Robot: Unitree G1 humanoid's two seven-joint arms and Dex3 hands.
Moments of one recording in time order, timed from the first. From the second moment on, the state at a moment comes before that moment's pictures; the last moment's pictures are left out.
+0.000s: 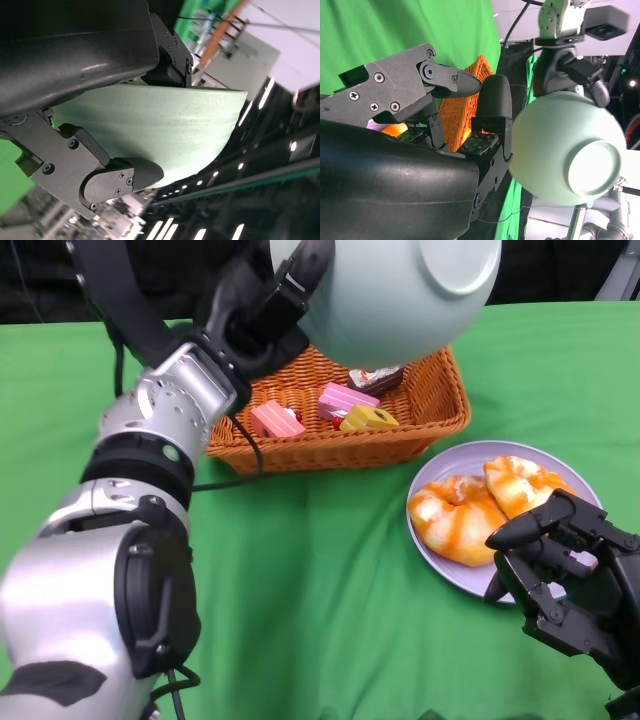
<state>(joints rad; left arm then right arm) -1.20 -0.01 0.44 1.22 -0.43 0.17 -0.58 0.13 -0.02 -0.03 -0.14 0.20 -0.22 0.28</state>
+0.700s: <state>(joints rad) -0.81 0.20 0.09 0.74 -0.10 -0.67 -0.82 0.12 -0.02 -0.03 -0.17 0.20 -0.21 0.25</state>
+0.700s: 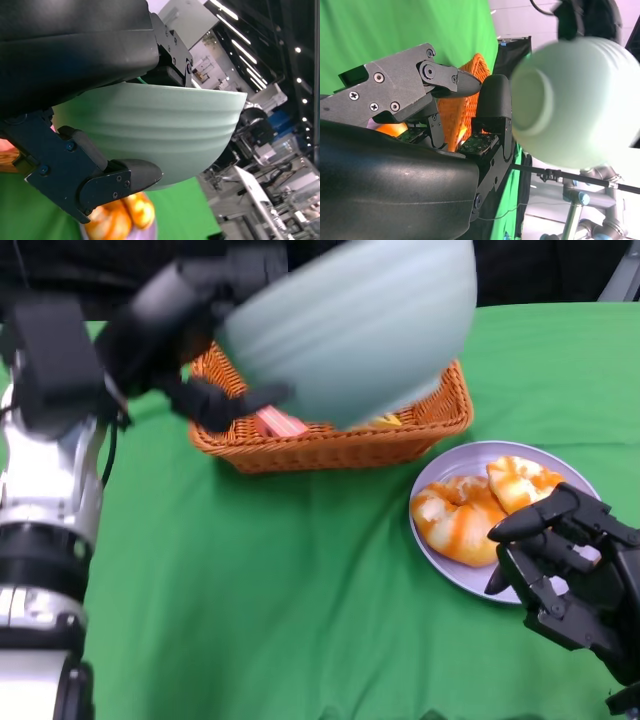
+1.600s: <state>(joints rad) -0.42 0.38 0.24 0.92 0.36 -1.60 -0.36 0.11 -0.03 -0.04 -0.19 0.24 -0.14 0.26</state>
